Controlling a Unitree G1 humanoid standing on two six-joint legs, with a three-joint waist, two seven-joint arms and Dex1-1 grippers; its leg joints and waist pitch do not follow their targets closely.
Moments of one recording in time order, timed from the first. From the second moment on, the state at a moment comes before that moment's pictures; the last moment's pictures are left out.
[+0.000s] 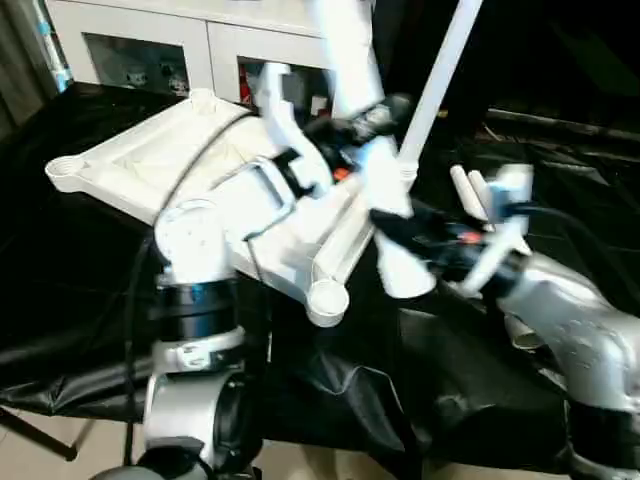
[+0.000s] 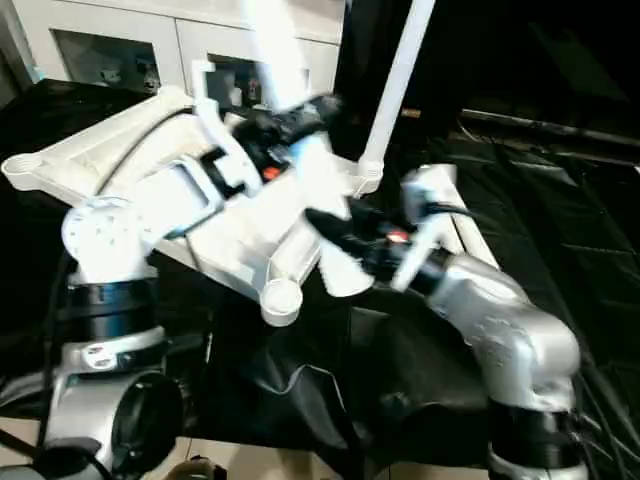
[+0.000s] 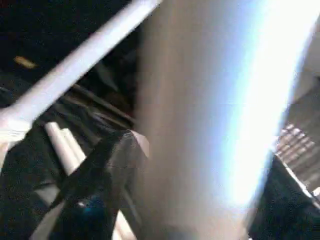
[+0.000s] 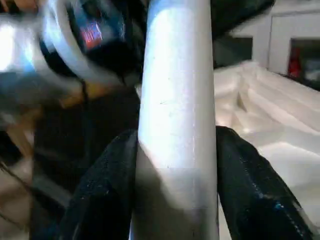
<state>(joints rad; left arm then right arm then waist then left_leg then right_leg) -0.85 -0.10 0.36 0.09 -0.84 1.03 -0.13 -0.36 -0.30 -0.02 -0.23 0.55 0.68 0.67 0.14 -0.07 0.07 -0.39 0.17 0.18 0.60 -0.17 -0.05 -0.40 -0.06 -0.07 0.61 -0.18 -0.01</state>
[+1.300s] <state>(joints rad) -0.79 0.12 0.10 -0.04 -0.74 0.95 -0.38 -0.50 -0.28 0.04 -0.15 0.52 0.79 0.62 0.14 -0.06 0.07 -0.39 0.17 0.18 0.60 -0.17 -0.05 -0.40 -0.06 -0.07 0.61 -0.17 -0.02</state>
